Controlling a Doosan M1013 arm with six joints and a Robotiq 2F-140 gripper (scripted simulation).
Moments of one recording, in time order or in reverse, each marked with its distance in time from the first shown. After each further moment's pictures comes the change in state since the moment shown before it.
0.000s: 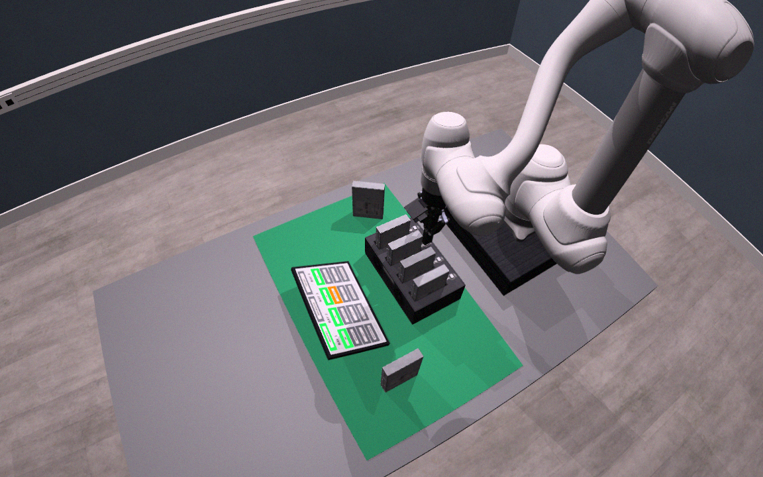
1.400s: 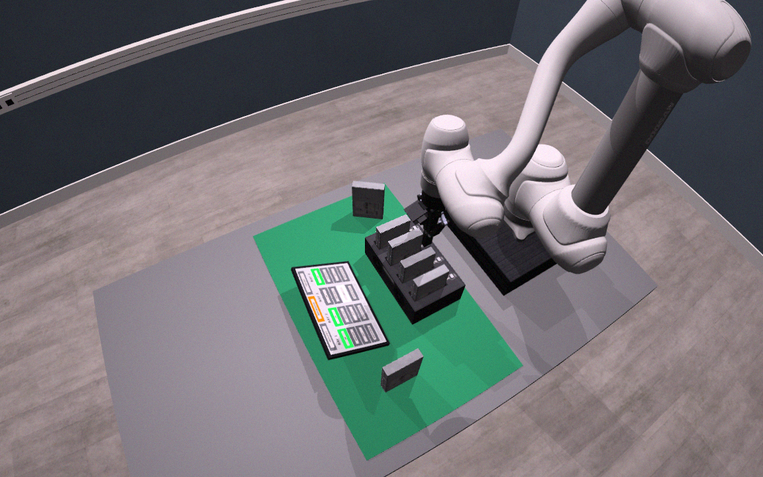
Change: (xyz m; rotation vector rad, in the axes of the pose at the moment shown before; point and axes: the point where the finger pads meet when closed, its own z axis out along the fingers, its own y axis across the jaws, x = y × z) arm 0.000 0.000 0.009 0.000 0.000 0.000
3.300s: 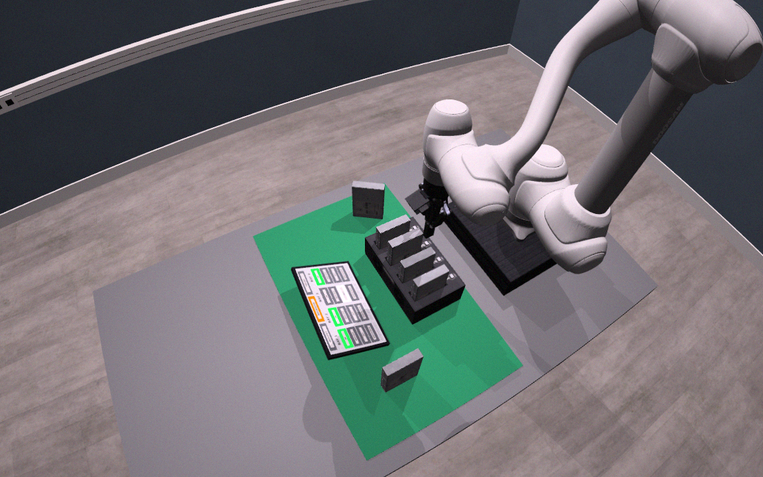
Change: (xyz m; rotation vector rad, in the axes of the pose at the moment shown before) arm 0.000 0.000 -0.042 0.000 0.000 0.000
